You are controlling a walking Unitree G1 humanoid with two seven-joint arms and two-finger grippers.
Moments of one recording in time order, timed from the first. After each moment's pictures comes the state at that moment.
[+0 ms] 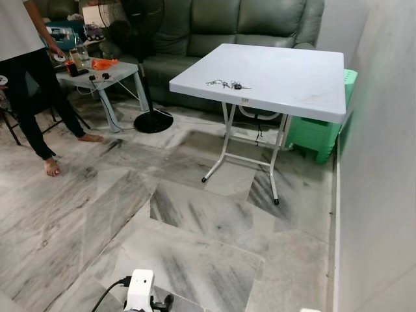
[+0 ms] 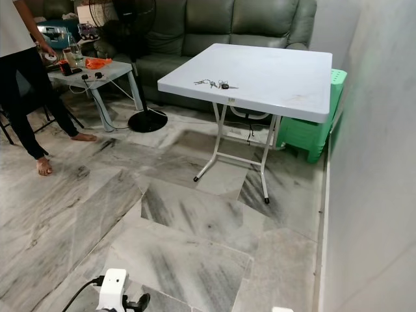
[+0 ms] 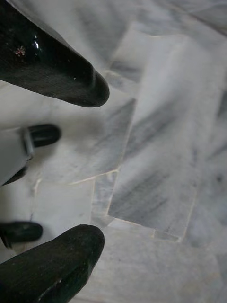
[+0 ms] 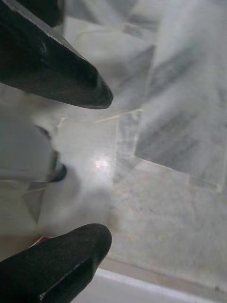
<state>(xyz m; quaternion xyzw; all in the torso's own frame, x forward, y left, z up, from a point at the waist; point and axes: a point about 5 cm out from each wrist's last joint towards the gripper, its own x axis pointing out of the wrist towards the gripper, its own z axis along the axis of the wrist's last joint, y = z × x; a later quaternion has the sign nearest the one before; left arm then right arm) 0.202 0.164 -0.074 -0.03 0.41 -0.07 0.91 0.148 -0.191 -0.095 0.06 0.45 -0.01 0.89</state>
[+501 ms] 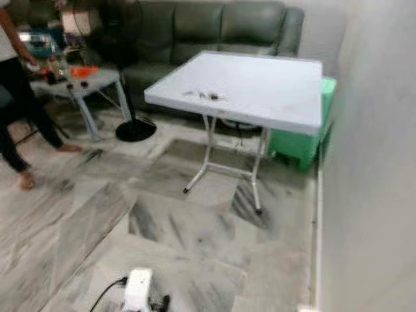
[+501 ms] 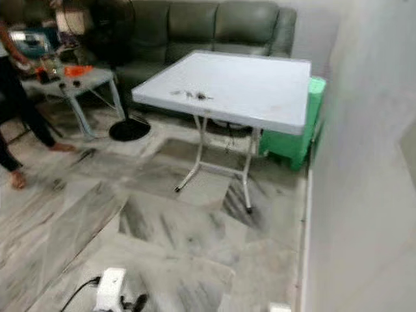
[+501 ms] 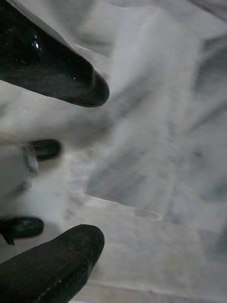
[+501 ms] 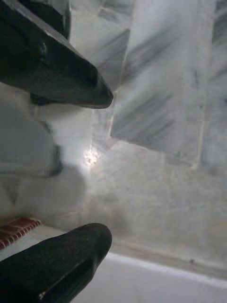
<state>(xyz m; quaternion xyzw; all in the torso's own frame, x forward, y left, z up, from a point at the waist) 0.206 0.160 -0.072 -0.04 0.41 -0.07 0.91 0.146 -0.193 -0.095 0.06 0.45 -0.02 0.89</state>
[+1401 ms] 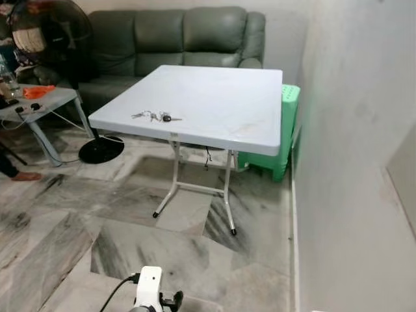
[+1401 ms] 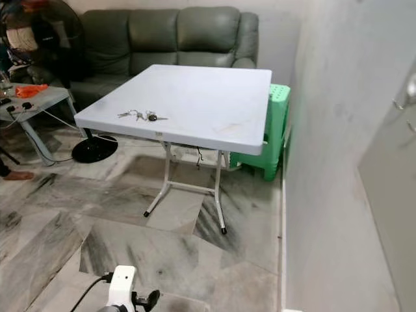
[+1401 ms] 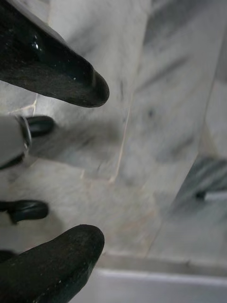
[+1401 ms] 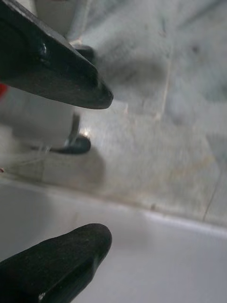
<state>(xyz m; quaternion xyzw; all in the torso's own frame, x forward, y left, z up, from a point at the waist) 0.210 0.142 -0.070 -0.05 0.40 -0.09 0.91 0.134 -0.211 -0.096 0.03 0.46 -0.03 0.89</state>
